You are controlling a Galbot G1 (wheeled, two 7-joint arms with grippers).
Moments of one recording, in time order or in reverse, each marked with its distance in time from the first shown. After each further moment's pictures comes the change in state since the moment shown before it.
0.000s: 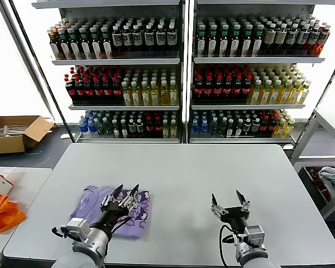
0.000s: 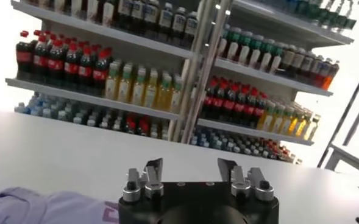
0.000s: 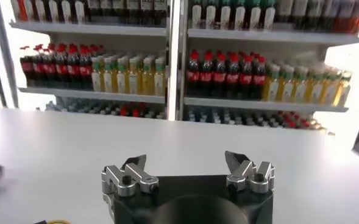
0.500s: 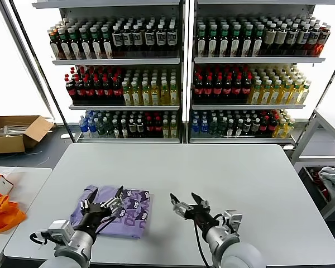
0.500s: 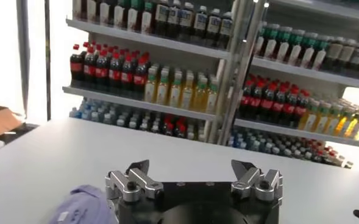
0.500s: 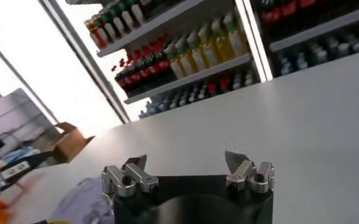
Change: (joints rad) left arm 0.058 -0.002 -0.086 -0.077 0.021 0.070 -0.097; right arm 0.210 -0.095 -0.242 0.005 0.558 -0.122 0.137
